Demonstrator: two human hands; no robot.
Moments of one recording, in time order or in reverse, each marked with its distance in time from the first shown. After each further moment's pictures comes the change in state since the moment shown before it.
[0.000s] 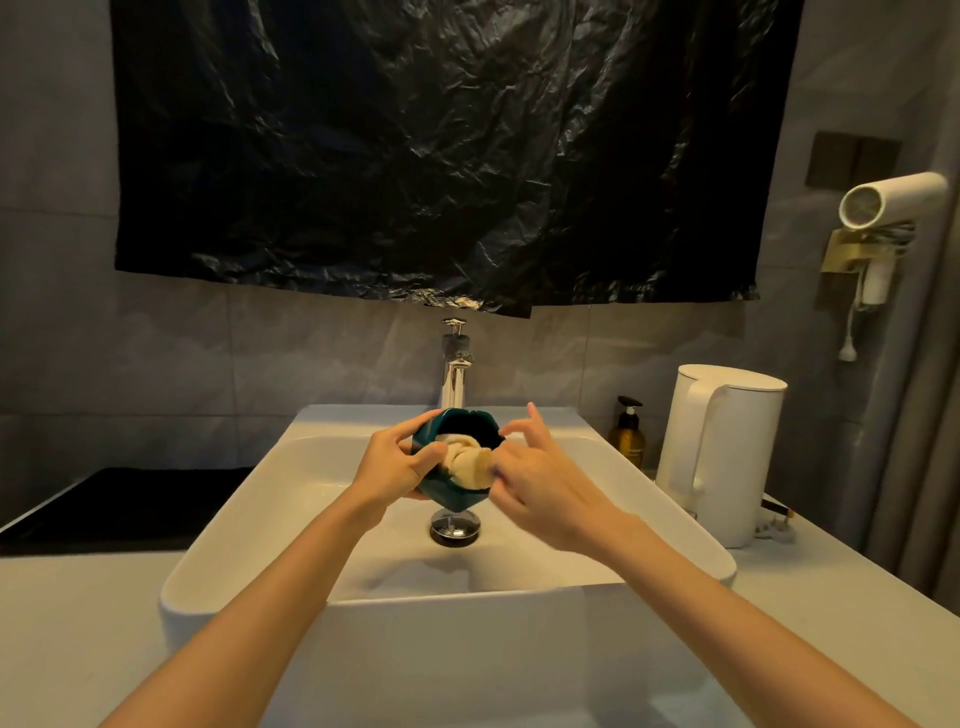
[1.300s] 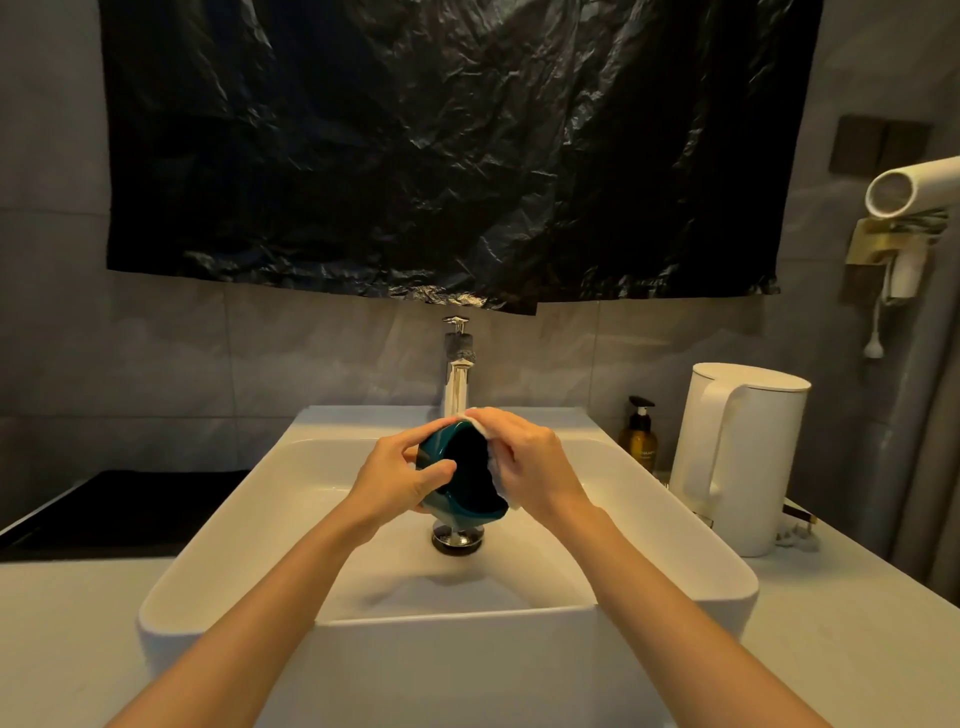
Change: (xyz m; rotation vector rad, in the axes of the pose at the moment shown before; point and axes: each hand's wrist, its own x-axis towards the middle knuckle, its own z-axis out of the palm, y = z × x) left_hand -0.006 0.002 0.002 0.118 -0.064 0.088; right_hand 0.040 0.027 0.041 0.301 0.440 -0.041
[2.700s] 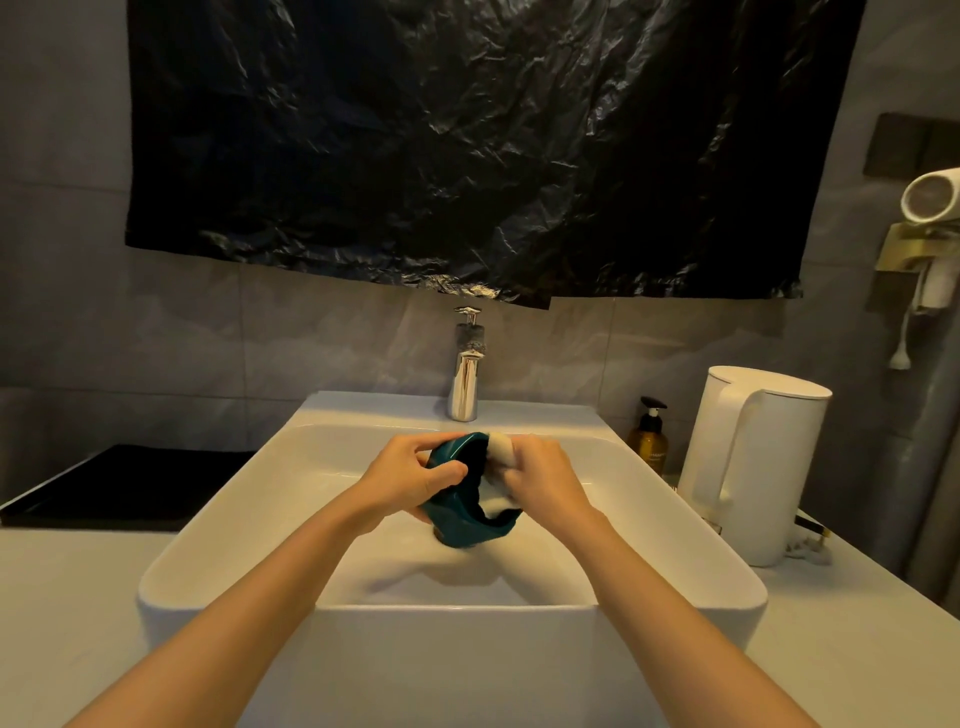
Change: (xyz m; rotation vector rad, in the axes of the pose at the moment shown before) left_hand -0.001 -0.001 0.003 0.029 -0.123 -0.134; right_hand -0.005 0.002 0.007 0.012 -0.367 0.594
